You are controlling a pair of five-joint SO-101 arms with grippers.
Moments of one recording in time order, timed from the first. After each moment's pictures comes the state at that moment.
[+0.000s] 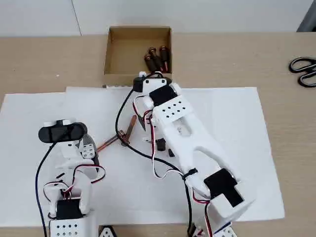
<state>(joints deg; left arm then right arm) -8.0 -98.6 96.8 43.1 8.3 -33.3 8.1 -3.5 91.9 -21.5</state>
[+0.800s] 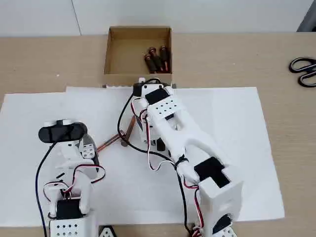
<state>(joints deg) -8.0 -98.6 96.8 43.1 8.3 -32.8 19.4 -3.5 84.0 -21.5</state>
